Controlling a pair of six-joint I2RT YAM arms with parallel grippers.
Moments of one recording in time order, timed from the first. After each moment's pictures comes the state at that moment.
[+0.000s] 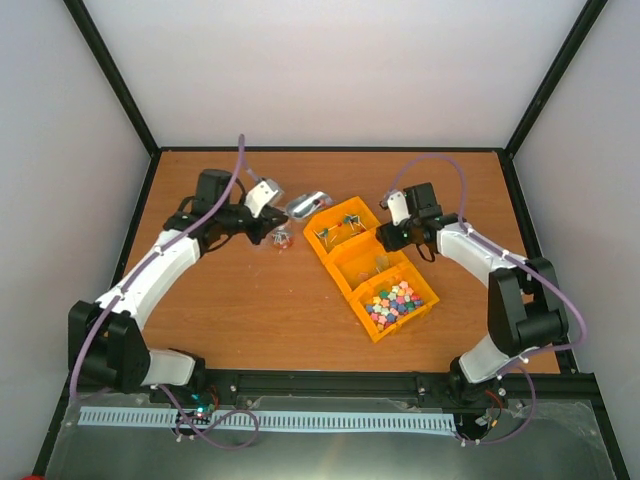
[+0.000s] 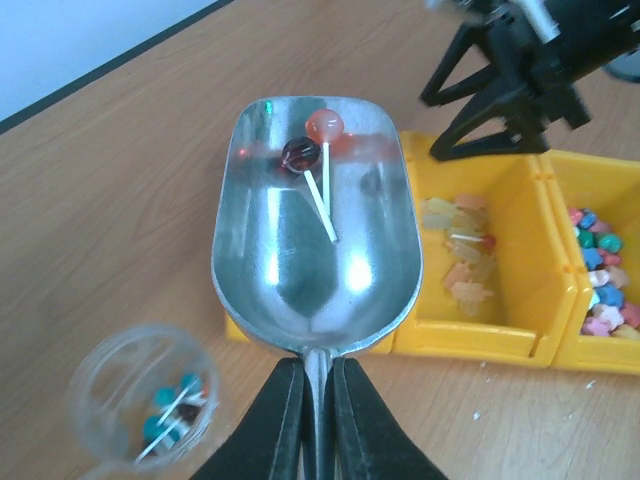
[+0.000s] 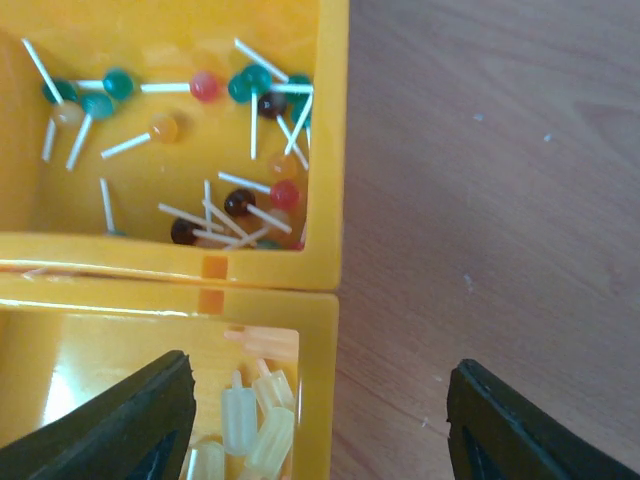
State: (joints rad) left arm -0.31 1.35 1.05 -0.38 0.60 0.32; right arm 0.31 1.59 1.00 -0.36 -0.17 -0.19
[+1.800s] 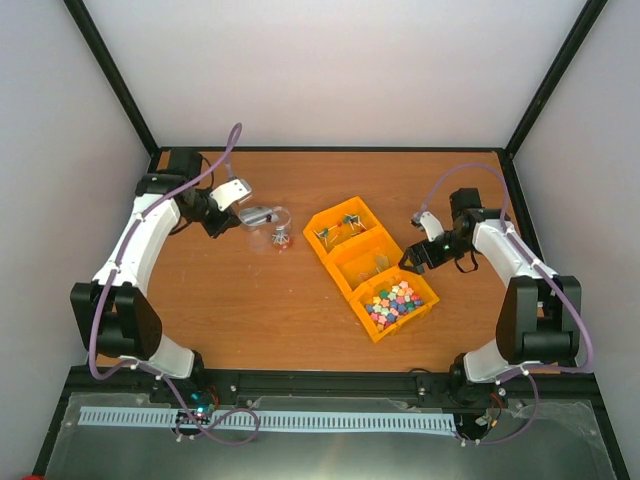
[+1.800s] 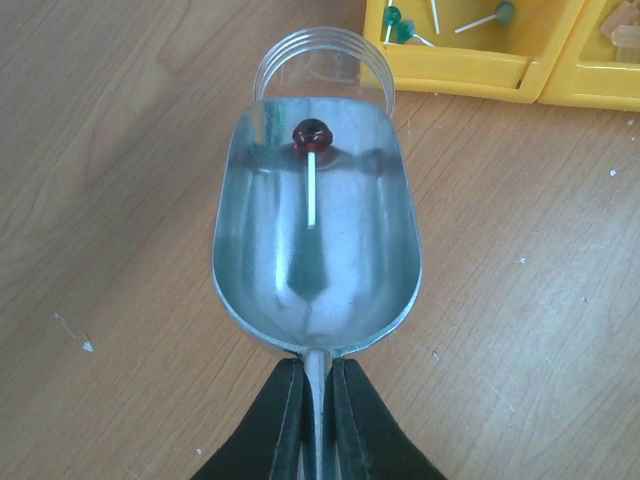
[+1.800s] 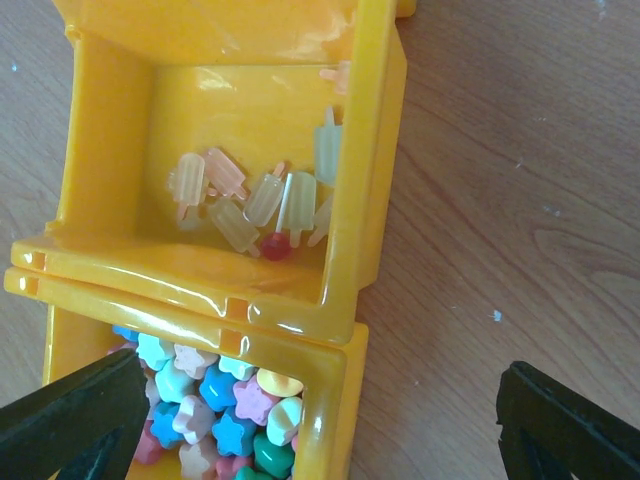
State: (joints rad) left arm -0.07 1.50 1.40 -1.05 0.40 0.76; right arm 0.03 1.50 1.04 -0.88 -0.53 -0.49
